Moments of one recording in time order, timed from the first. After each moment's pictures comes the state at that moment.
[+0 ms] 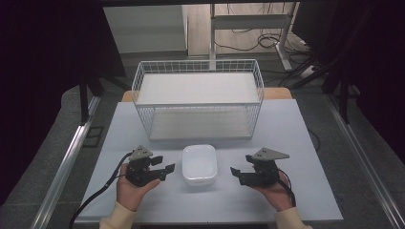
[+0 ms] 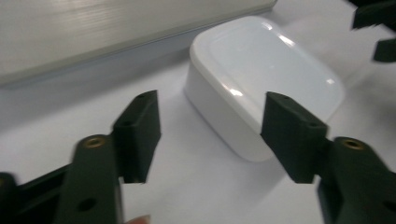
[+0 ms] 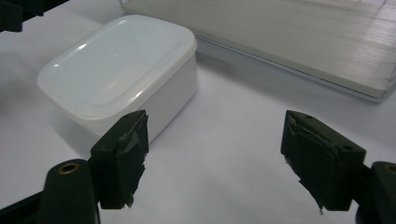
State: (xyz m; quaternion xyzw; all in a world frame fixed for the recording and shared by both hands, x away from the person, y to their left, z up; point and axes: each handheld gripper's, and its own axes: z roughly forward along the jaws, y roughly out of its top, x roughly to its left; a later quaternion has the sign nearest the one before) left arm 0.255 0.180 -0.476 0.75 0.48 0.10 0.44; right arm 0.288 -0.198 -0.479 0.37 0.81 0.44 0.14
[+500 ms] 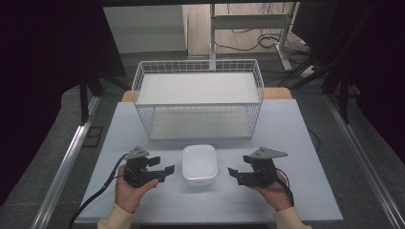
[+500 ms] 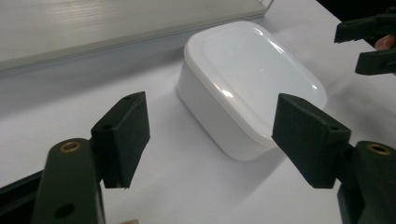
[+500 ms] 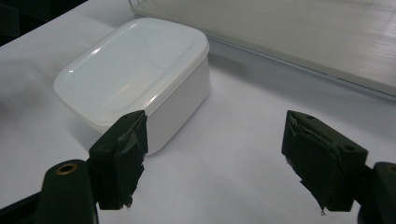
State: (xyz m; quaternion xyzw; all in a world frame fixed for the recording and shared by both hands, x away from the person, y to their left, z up) left arm 0.254 0.183 -0.475 0.74 0.49 0.08 0.45; right arm 0.289 -0.193 -0.477 0.37 0.81 0.44 0.12
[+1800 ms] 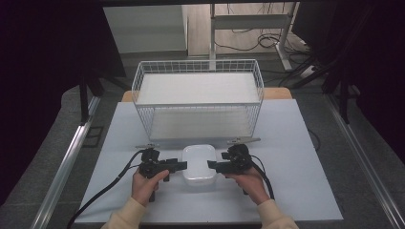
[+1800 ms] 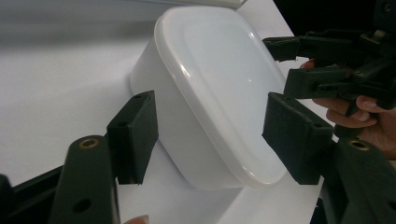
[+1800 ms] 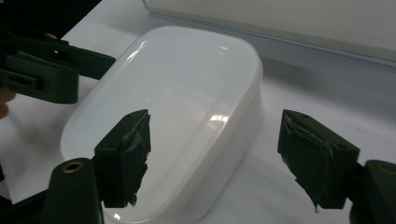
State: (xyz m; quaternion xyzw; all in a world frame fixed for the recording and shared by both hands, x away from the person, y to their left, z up) left arm 0.296 0.165 -0.512 0.70 0.52 -0.09 0.49; right arm 0.329 -0.134 -0.490 0.42 0.80 0.43 0.02
